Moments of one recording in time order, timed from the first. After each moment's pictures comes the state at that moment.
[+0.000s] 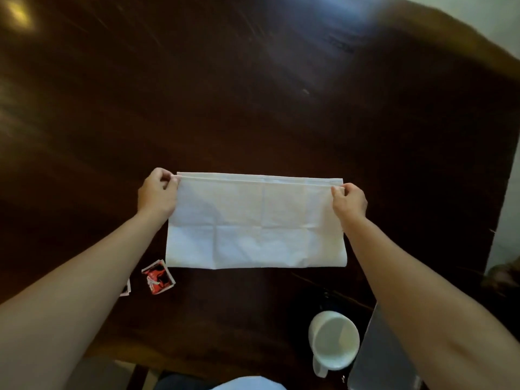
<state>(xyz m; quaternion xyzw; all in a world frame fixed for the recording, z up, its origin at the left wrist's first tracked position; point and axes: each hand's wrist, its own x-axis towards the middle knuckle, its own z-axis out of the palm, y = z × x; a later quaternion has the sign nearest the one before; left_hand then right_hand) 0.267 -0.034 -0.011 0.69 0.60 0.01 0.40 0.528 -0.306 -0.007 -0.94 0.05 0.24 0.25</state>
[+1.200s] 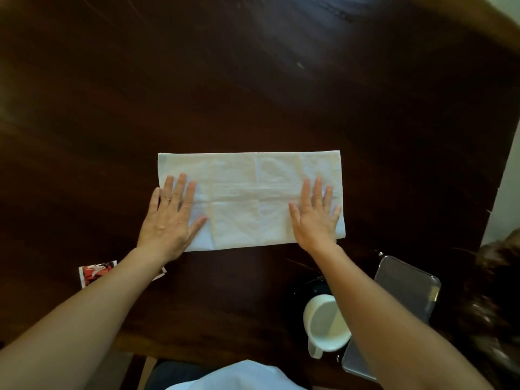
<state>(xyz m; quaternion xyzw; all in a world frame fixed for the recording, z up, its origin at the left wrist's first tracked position) 0.216 -0.102 -0.050 0.94 0.25 -0.19 0.12 0.439 -0.330 -0.028 -0.92 -0.23 0.32 -0.02</state>
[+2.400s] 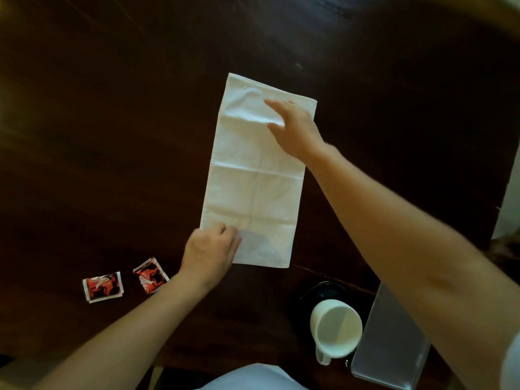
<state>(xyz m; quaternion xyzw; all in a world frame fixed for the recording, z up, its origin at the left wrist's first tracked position) 0.251 -0.170 -0.009 0.95 0.21 -0.13 0.20 0.550 -0.175 0.013 -0.87 -0.38 0.27 0.16</state>
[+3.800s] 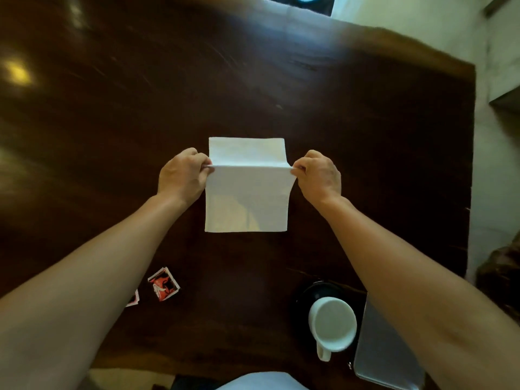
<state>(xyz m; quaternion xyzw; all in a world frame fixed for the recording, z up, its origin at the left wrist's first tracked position) 0.331 -0.054 0.077 0.92 0.31 0.03 0.22 0.503 -0.265 0.085 -0.94 -0.30 0.10 0.14</state>
